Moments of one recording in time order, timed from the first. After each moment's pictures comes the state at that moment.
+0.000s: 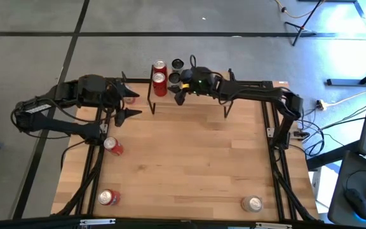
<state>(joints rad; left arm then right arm) 0.18 0.88 1.23 -0.85 -0.06 -0.08 -0.33 1.82 1.48 0.01 0.04 0.08</state>
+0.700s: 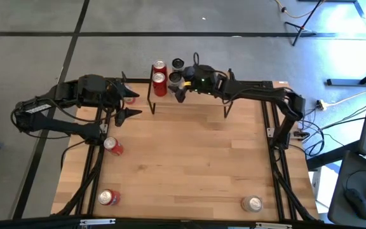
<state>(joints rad) 0.18 0.88 1.23 -0.85 -0.06 -0.10 -0.33 1.79 1.48 0.02 0.09 0.06</state>
